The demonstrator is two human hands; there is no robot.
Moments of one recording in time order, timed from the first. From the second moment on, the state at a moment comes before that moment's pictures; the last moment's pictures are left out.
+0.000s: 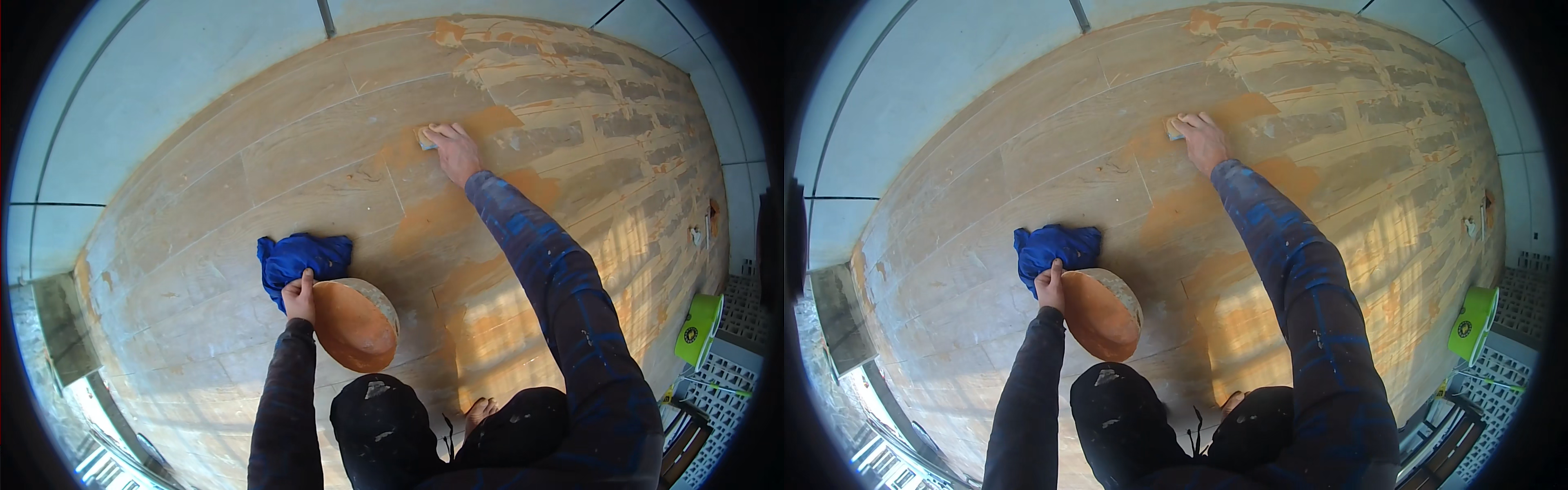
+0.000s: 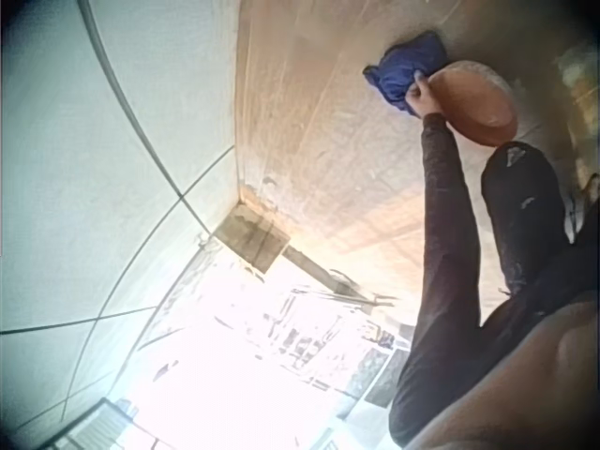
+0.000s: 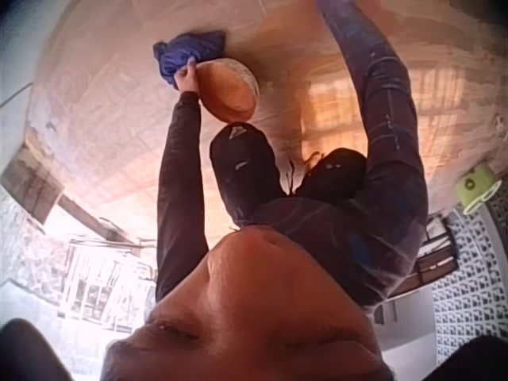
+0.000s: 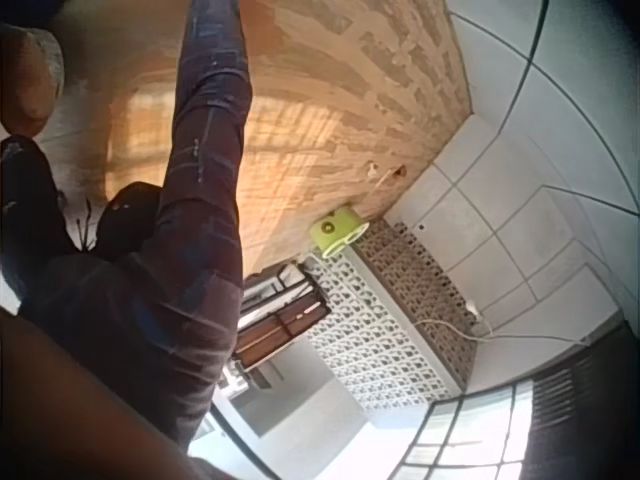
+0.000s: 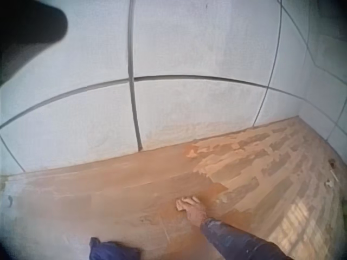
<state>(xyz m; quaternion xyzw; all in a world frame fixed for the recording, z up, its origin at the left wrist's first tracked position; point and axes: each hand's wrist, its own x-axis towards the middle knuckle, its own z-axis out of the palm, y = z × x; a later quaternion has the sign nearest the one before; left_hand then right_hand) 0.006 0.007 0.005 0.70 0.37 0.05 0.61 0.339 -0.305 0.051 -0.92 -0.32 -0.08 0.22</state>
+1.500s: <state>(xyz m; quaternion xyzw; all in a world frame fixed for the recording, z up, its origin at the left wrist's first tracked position) 0.004 0.007 0.002 0.69 0.37 0.05 0.62 0.334 -0.311 0.045 -0.92 -0.34 0.01 0.18</state>
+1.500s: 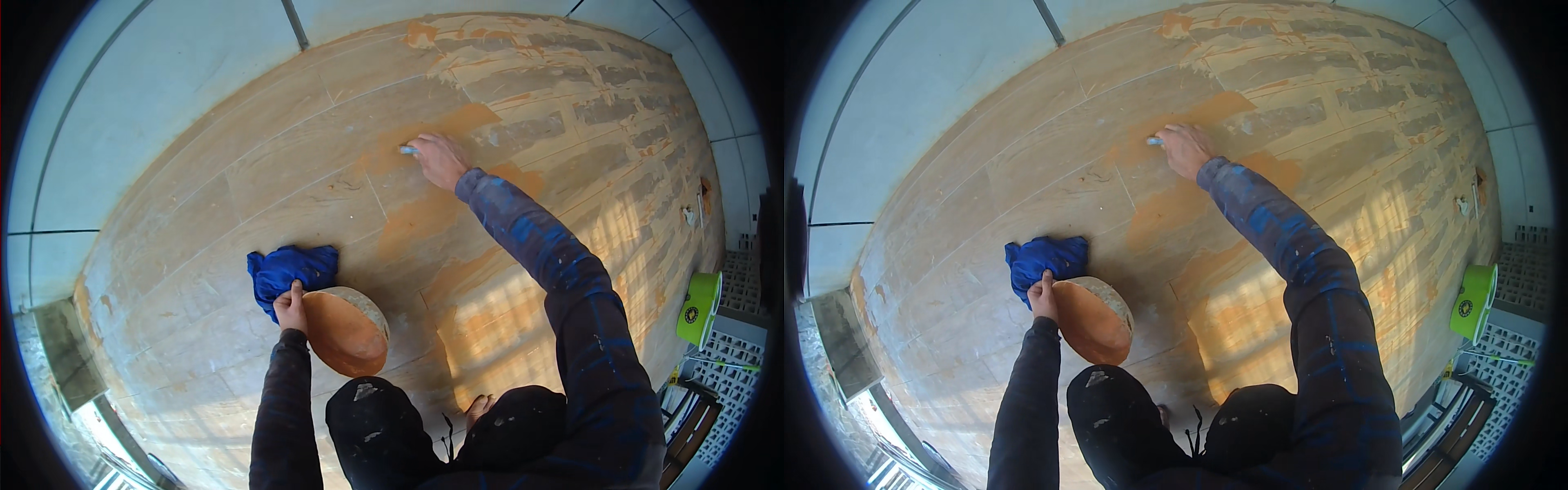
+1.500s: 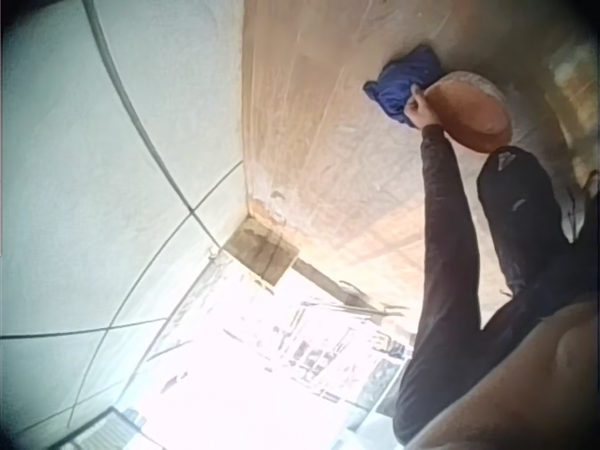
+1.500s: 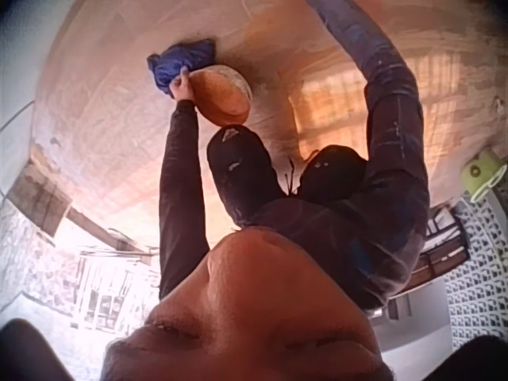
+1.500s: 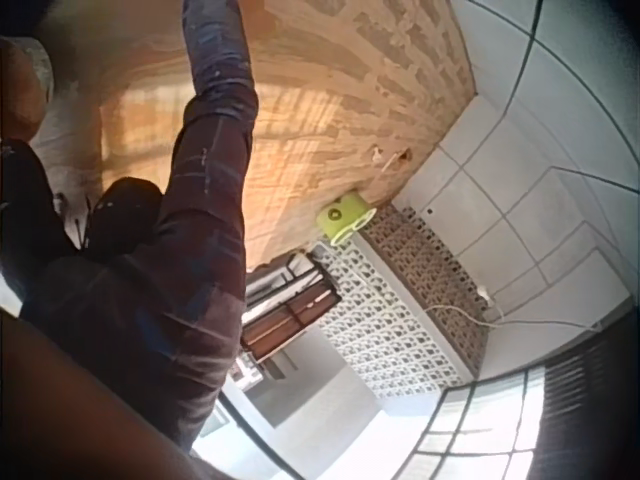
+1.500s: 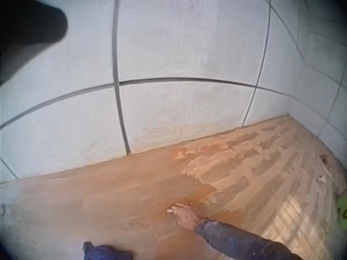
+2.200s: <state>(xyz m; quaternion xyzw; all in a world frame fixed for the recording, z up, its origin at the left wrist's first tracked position) 0.000 0.011 -0.002 0.71 0.36 0.06 0.60 0.341 -0.322 0.029 -0.95 -0.19 -0.20 0.17</state>
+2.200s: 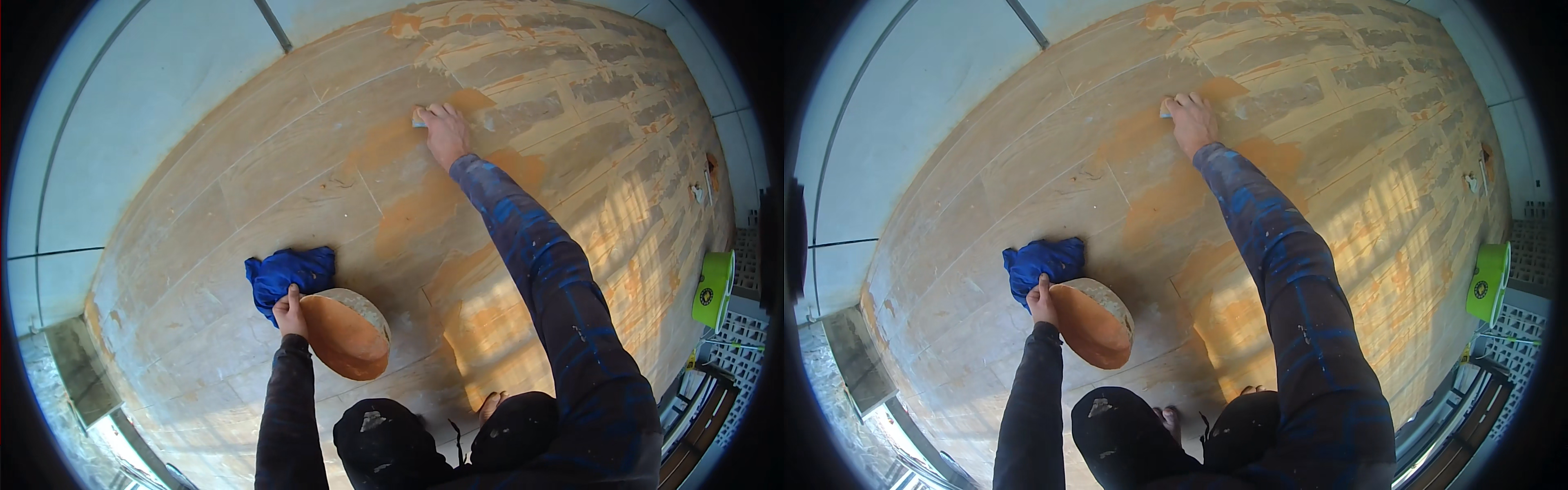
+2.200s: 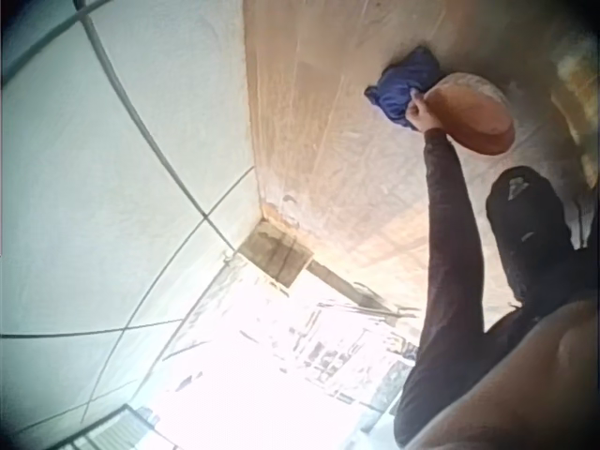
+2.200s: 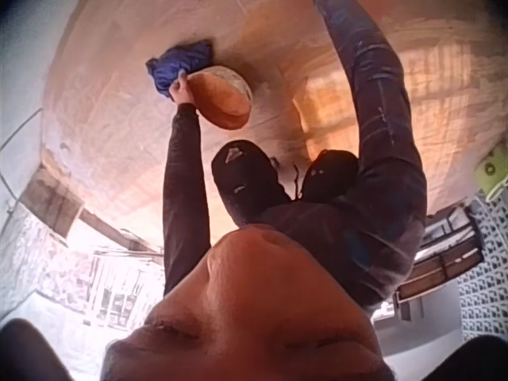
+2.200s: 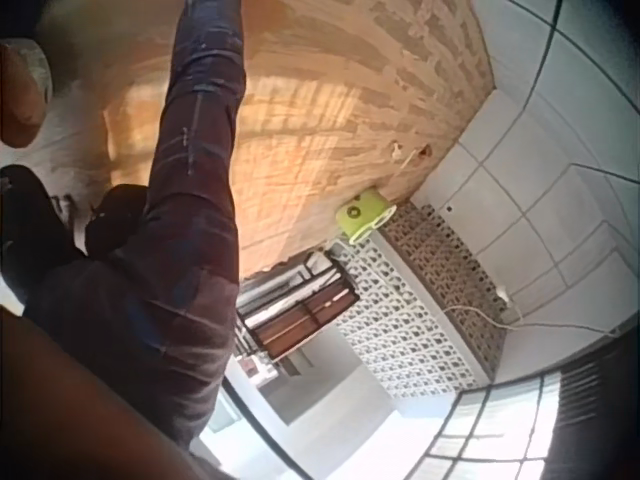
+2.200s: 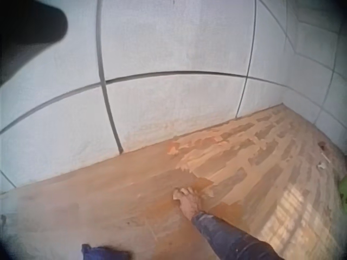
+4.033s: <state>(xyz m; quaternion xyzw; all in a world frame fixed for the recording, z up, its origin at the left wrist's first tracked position) 0.001 0.015 -0.005 0.69 0.44 0.03 0.57 0.427 -0.388 0.051 -0.96 -0.25 -0.06 0.05</state>
